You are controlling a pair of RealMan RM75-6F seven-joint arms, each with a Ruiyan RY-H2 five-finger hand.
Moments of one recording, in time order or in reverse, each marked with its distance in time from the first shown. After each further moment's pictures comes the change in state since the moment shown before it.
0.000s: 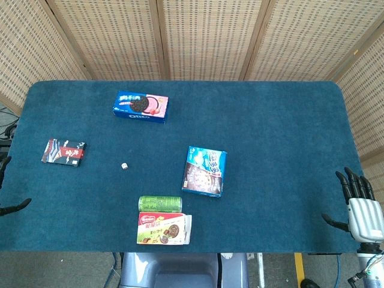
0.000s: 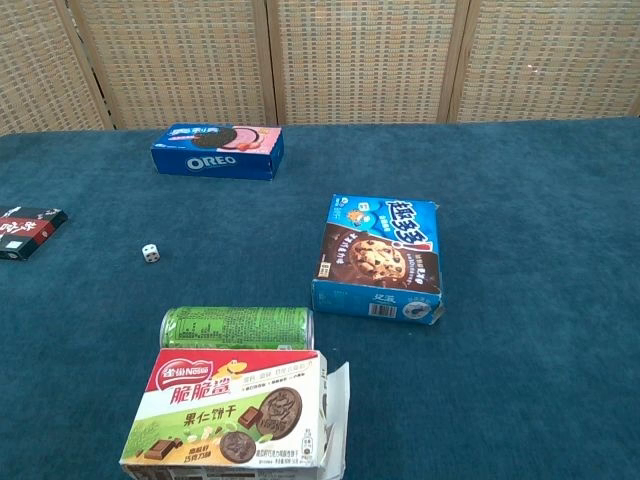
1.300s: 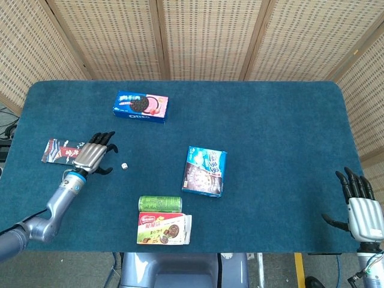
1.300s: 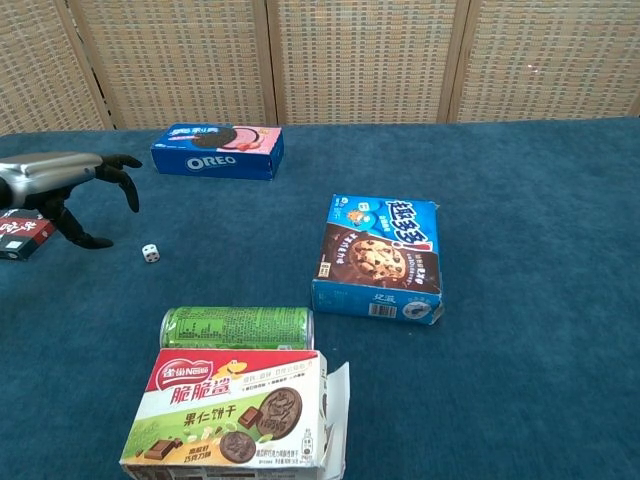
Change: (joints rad) left arm -0.541 -0.329 -0.134 0.231 -0.122 -0.689 0.265; right arm 0.004 0.003 0.002 -0.002 0.011 -0.016 0.015
